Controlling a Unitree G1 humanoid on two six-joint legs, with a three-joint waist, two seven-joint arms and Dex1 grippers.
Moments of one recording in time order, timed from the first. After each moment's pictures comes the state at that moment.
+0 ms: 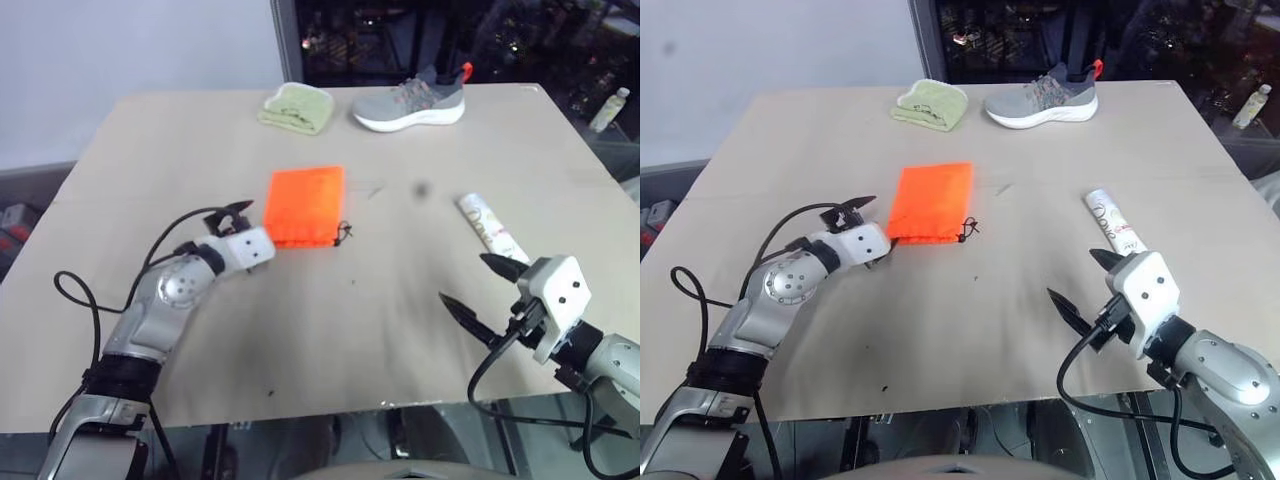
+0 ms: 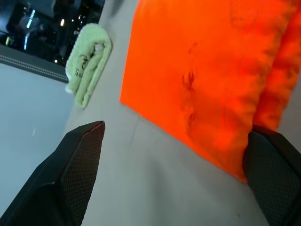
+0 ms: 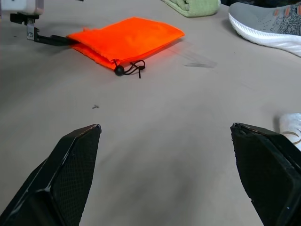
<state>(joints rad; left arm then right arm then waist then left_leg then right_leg) -0.32 0.71 -0.09 0.17 0.38 -0.17 -0.42 0.26 -0.66 -0.24 -0.98 0.56 0.69 0.42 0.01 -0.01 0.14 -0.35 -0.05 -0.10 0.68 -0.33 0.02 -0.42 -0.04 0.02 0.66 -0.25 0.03</state>
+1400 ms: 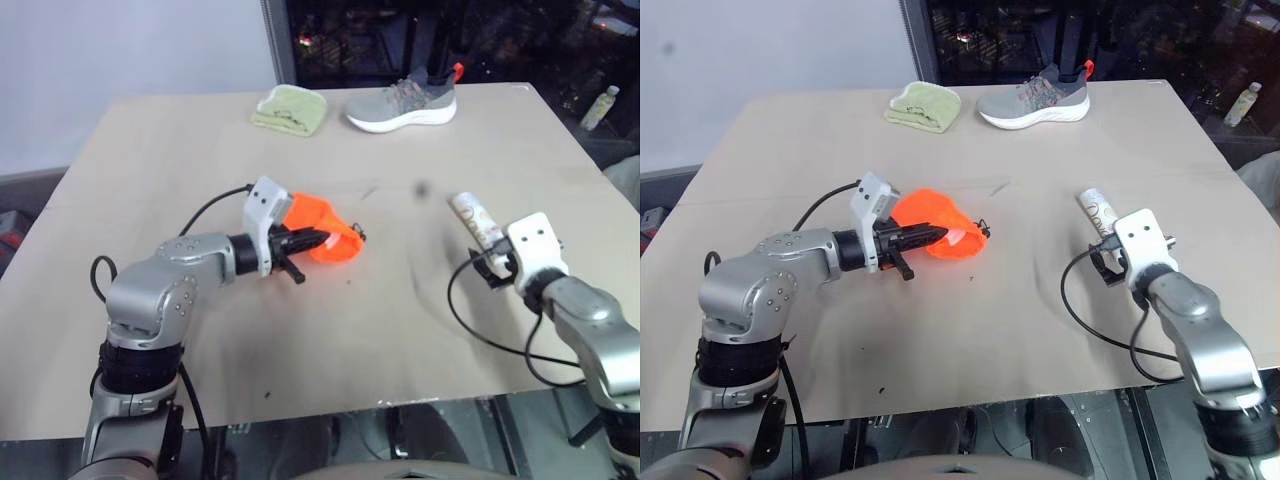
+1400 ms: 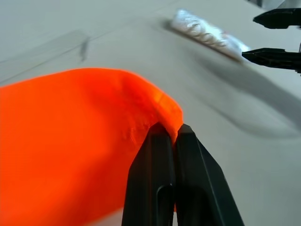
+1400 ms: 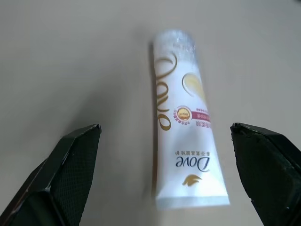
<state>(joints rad) -0.46 0.56 0.07 -0.38 -0.53 1.07 -0.67 -0.19 -0.55 0.02 -0.36 0.13 0.78 0.19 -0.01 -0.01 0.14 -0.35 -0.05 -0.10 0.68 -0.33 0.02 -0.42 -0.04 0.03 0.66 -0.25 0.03</state>
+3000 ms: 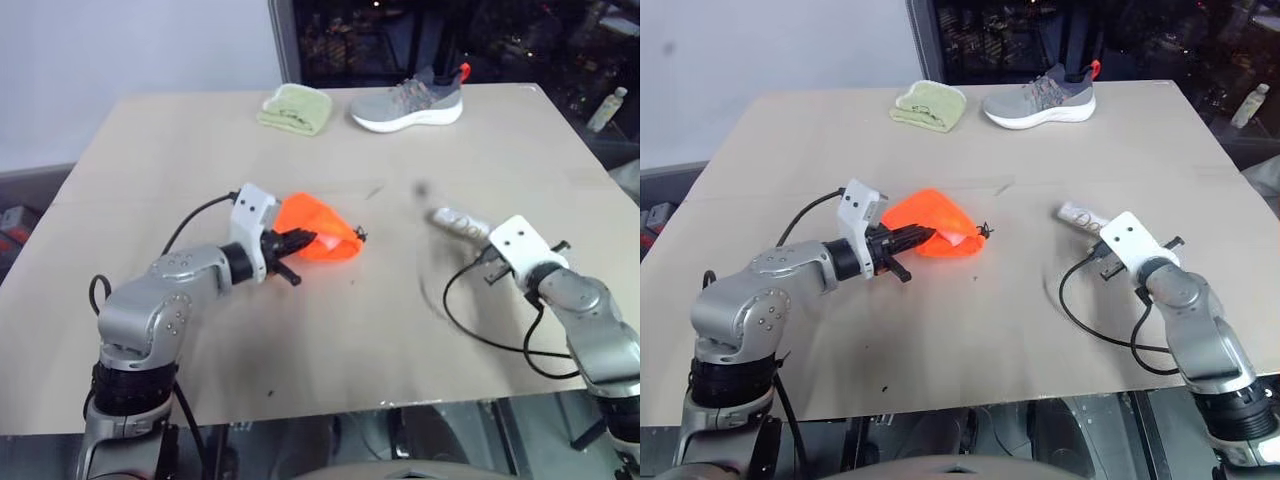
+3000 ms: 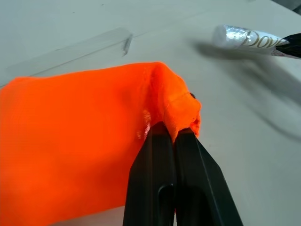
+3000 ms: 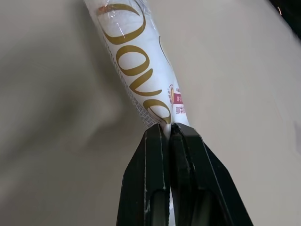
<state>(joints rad) -0.37 0.56 0.12 -0.44 -0.58 1.03 -0.54 -0.17 -0.66 0.02 -0.51 -0.04 0.74 0.45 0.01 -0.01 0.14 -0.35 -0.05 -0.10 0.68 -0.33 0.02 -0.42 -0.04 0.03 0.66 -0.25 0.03</state>
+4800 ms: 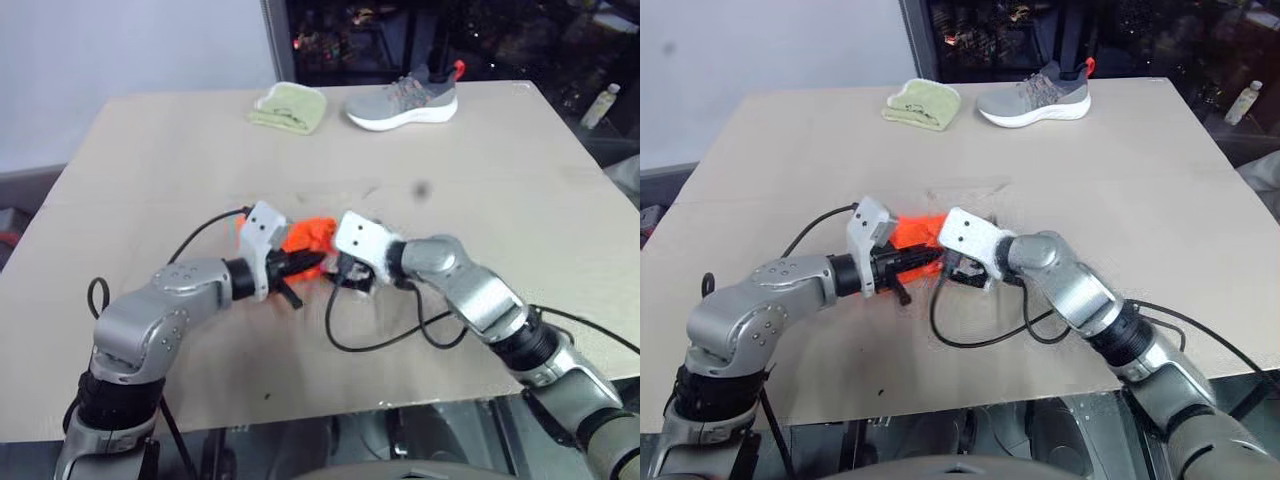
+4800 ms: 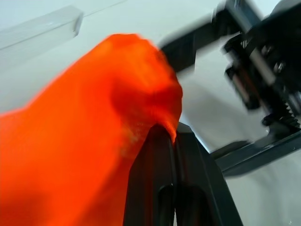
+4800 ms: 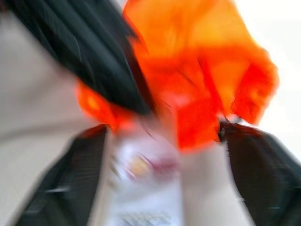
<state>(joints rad) -0.29 0.66 0.07 -0.48 -0.65 1.01 -0.58 -0.68 -0.40 0.58 -0.26 0.01 0.71 0.65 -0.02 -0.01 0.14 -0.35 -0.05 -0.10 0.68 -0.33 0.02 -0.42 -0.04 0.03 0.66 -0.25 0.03</state>
